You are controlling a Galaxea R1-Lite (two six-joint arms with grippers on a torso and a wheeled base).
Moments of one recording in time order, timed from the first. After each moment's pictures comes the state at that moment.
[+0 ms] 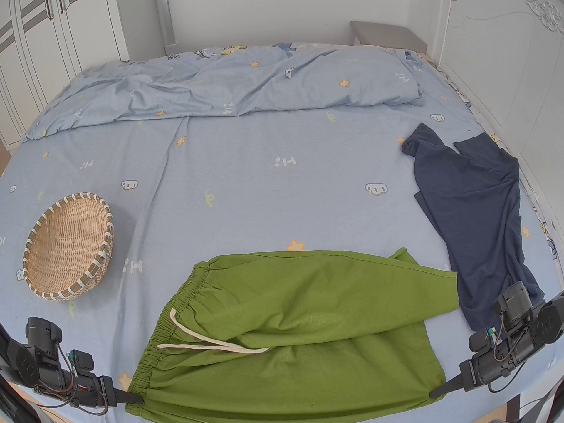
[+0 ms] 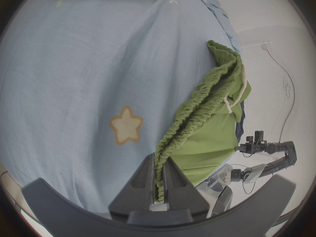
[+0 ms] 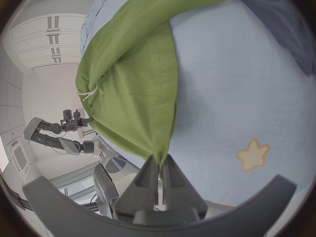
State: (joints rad) left arm 0.34 1.72 -0.02 -0.40 -0.65 0.02; right arm 0.10 1.71 -0.29 -0.02 0.63 0.06
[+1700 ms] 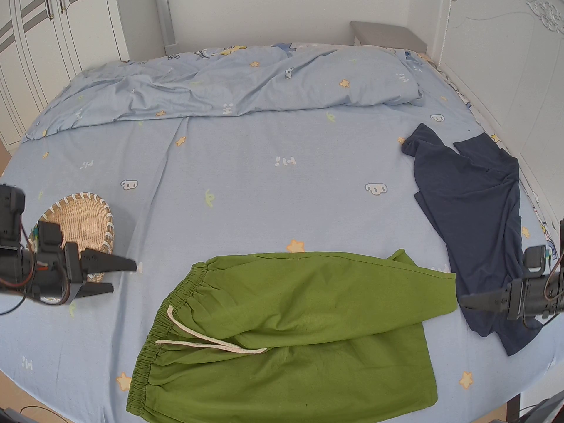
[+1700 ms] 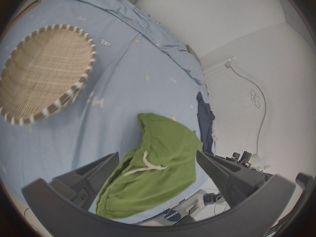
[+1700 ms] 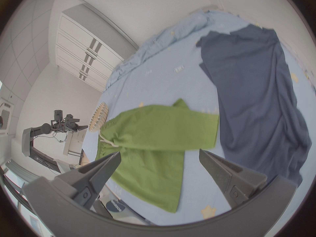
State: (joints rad) left arm 0.10 1.36 -0.74 0.12 -0.68 -0.37; right arm -0.02 1.31 -0.49 -0.07 0.63 0.09
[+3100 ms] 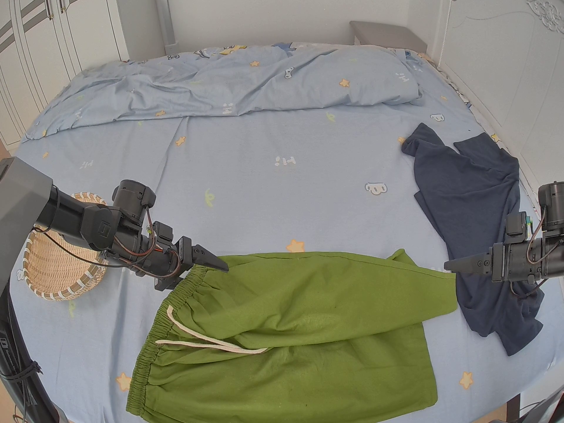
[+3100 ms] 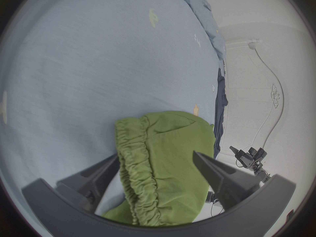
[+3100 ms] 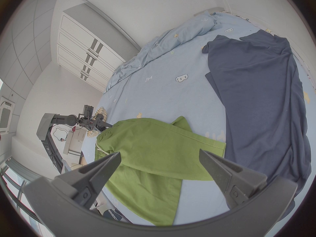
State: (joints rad) left arm -0.14 2.07 -1.20 0.13 -0.67 -0.44; right arm 0.01 1.51 -0.70 -0.07 0.63 0.09
